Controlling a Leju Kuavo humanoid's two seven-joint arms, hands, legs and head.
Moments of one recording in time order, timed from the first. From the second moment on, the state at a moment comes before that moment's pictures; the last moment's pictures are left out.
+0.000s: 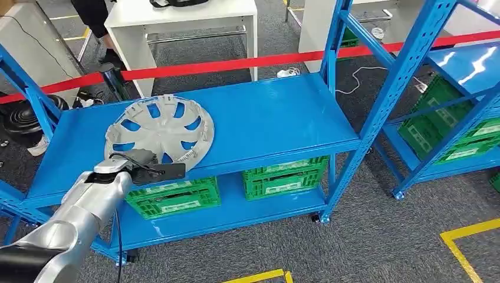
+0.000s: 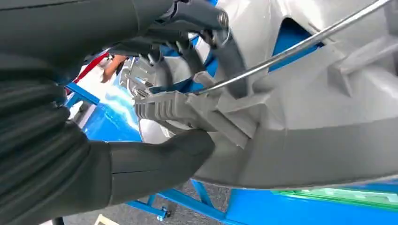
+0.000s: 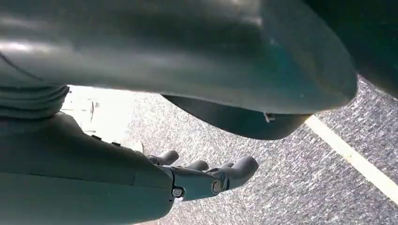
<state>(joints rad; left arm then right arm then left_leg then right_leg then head) -0.92 -0.02 -0.33 -0.26 -1.35 -0.38 -0.05 -0.08 0.17 -0.70 -0.21 1.50 -0.07 0.35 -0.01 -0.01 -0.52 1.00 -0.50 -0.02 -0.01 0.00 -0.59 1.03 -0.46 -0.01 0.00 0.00</state>
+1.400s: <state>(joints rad) -0.87 0.00 -0.22 -0.26 -1.22 -0.20 -0.18 -0.08 0.17 -0.70 -0.21 1.48 -0.07 0.35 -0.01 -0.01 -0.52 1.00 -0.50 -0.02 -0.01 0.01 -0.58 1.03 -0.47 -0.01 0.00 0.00</state>
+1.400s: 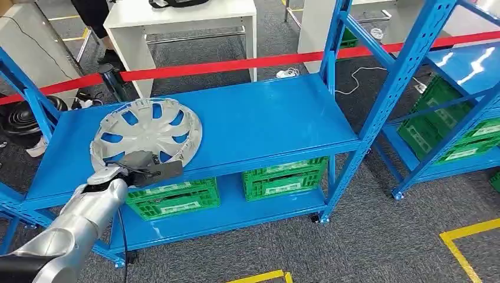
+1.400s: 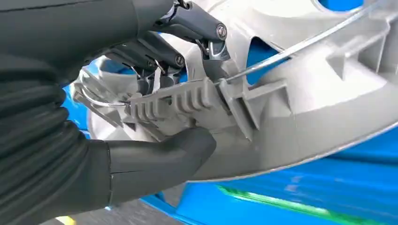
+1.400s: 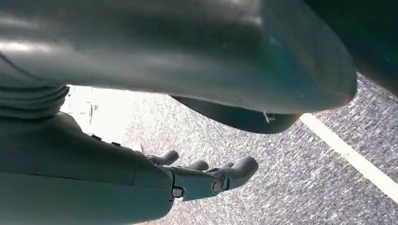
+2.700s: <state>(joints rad) -0.80 -0.02 -0.28 -0.49 -1.15 0.05 -0.29 -0.07 0.17 -0.73 -0.21 1.45 -0.09 0.35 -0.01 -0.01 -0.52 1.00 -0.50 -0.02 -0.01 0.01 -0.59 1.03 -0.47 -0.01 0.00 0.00</state>
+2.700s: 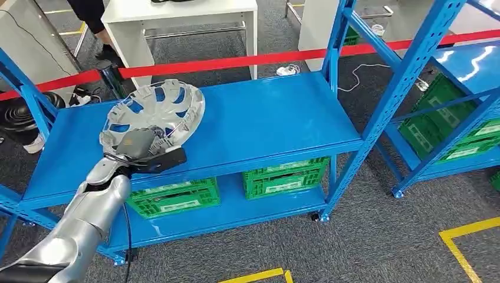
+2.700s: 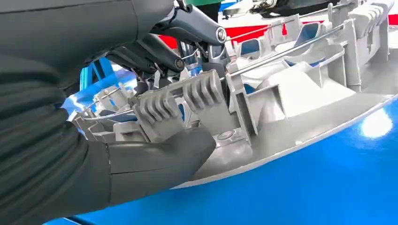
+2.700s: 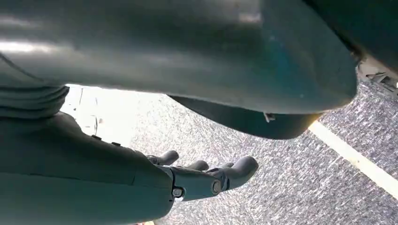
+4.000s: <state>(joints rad) -0.71 0.07 -0.35 -1.01 -1.00 -0.08 -0.31 -0.07 0.17 -0.77 -0.21 1.43 -0.10 0.31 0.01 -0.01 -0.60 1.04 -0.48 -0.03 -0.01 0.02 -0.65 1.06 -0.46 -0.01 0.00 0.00</state>
